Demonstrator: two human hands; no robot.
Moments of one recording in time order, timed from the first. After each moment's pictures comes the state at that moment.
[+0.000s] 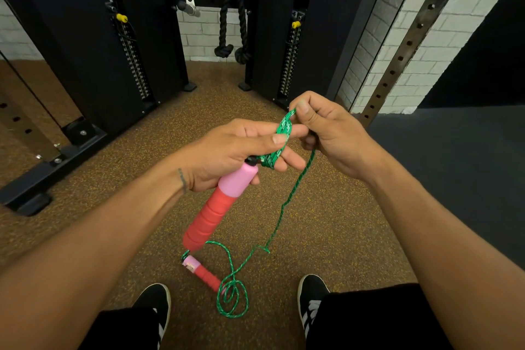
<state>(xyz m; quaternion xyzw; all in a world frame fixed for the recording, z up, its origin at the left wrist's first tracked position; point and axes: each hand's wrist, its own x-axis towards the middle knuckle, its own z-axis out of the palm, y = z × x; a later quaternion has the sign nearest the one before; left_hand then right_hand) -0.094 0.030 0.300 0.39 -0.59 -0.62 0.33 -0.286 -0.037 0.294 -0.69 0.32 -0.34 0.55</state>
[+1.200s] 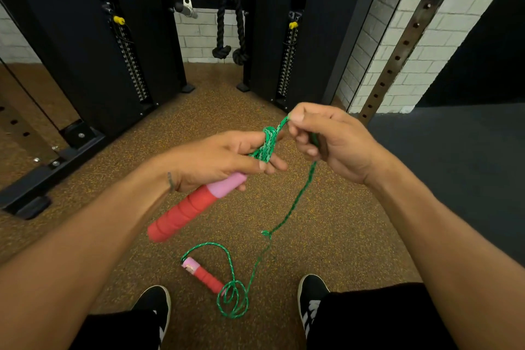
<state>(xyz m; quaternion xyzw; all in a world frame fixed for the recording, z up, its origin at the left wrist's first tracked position) -0.078 0.027 0.291 0.43 -0.64 -0.58 0.25 -0.295 -0.026 0.302 -0.68 0.30 -0.29 0.60</state>
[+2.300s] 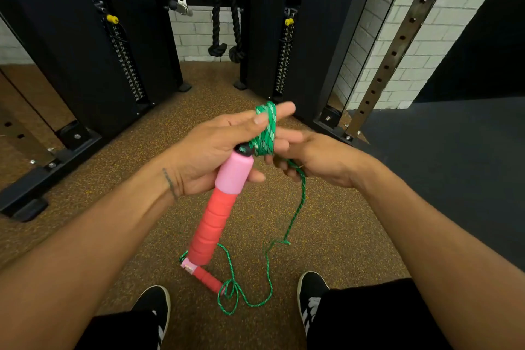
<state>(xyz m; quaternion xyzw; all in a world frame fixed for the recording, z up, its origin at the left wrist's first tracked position) -0.099 0.035 0.305 0.35 -0.48 -0.69 0.41 -0.287 -0.035 0.274 -0.70 0.39 -0.13 0.58</state>
